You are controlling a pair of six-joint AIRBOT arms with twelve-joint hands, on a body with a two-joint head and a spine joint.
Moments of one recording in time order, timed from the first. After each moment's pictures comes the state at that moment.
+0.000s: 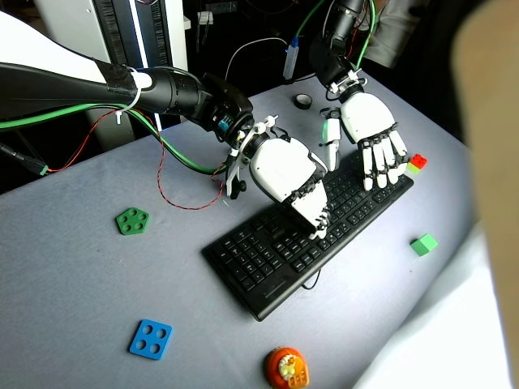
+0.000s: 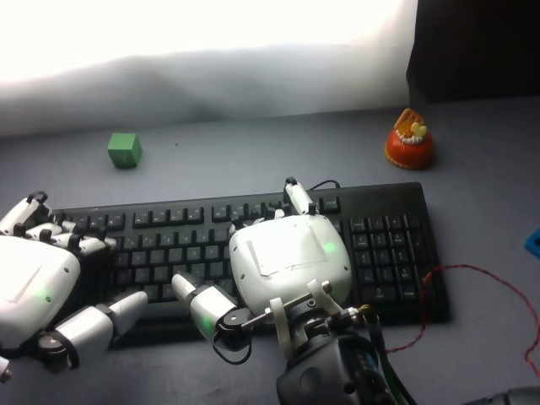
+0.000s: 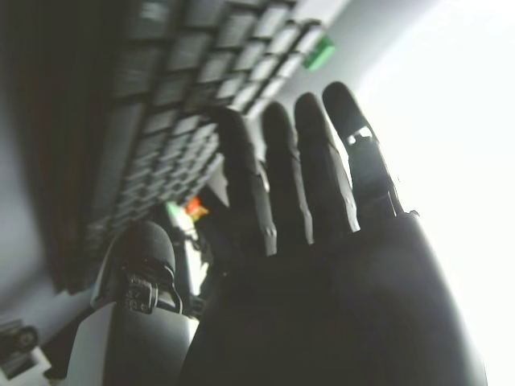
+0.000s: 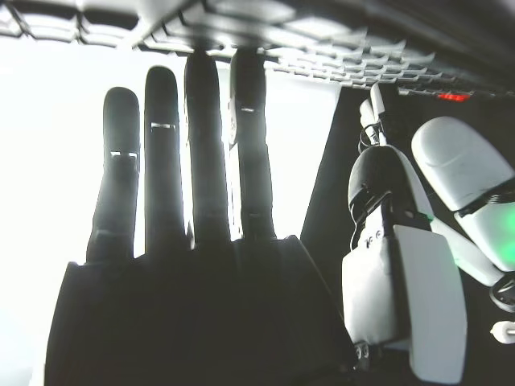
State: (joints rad) left arm 1.07 -1.00 0.84 -0.70 -1.24 1.57; right arm -0.53 -1.75 1.00 1.15 1.32 -2.09
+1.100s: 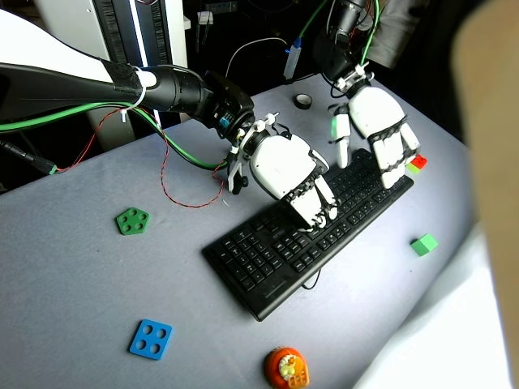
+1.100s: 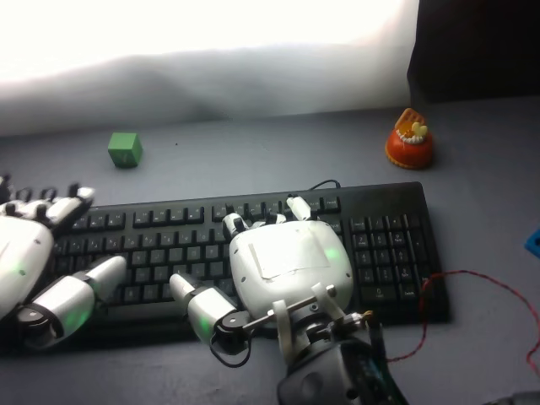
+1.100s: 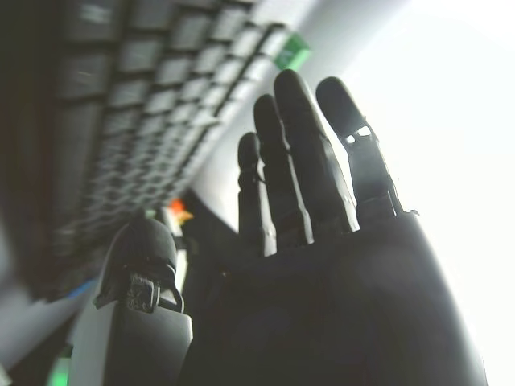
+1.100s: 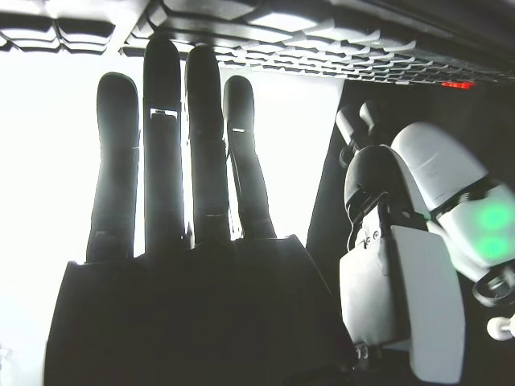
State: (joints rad) left arm 1.04 -0.96 0.77 -0.83 -1.35 1.57; right arm -0.52 -1.73 0.97 1.18 1.34 -2.04
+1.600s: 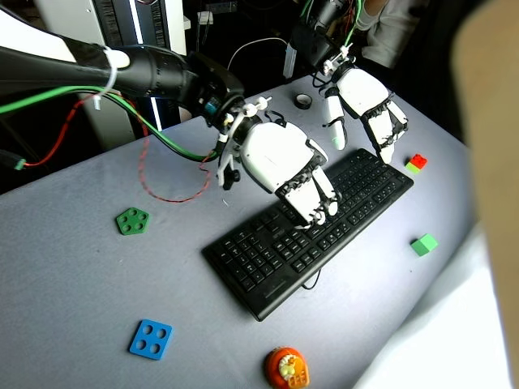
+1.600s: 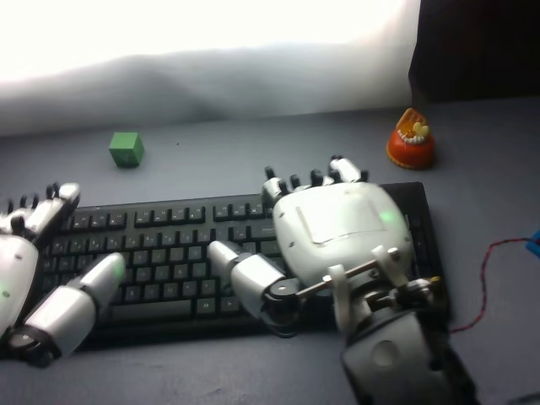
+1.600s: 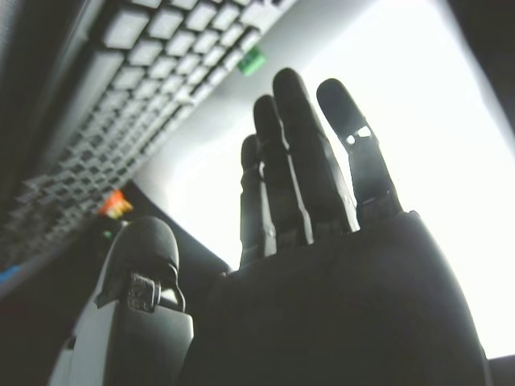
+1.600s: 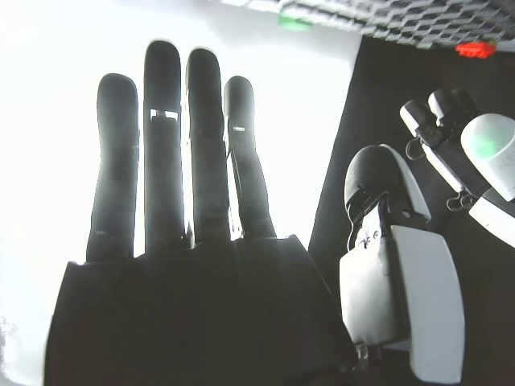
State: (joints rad) left arm 1.07 -0.99 0.67 -0.80 -1.59 1.48; right arm -0.48 -1.54 0.78 1.19 1.36 -2.13
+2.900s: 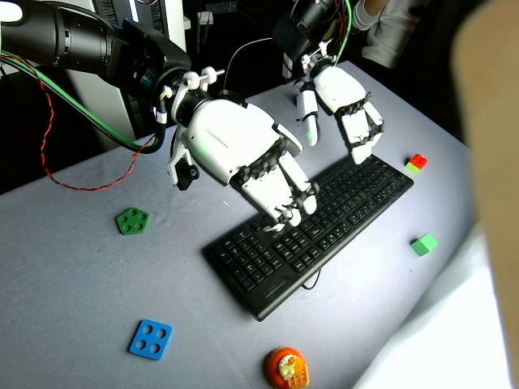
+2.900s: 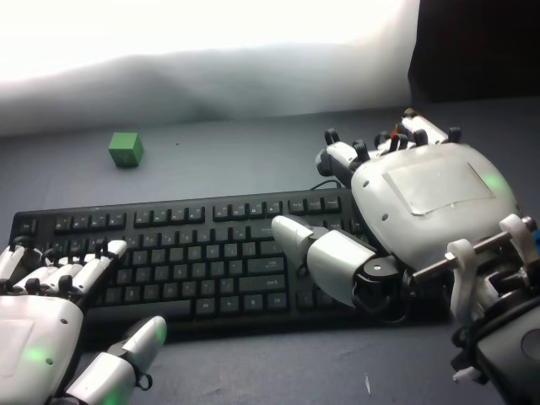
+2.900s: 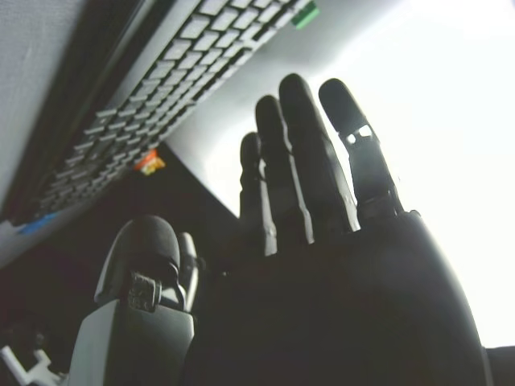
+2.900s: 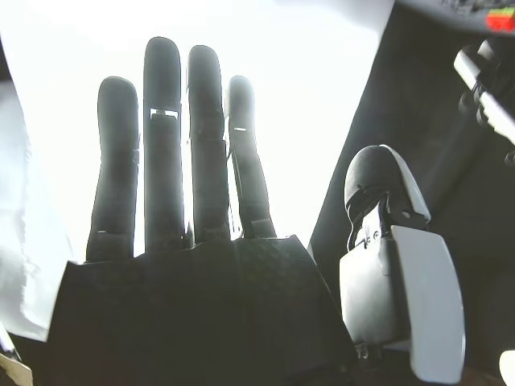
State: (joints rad) left arm 1.15 -1.09 0.63 -0.75 -1.65 1.53; right arm -0.48 -1.25 0.57 1.12 1.28 -2.09
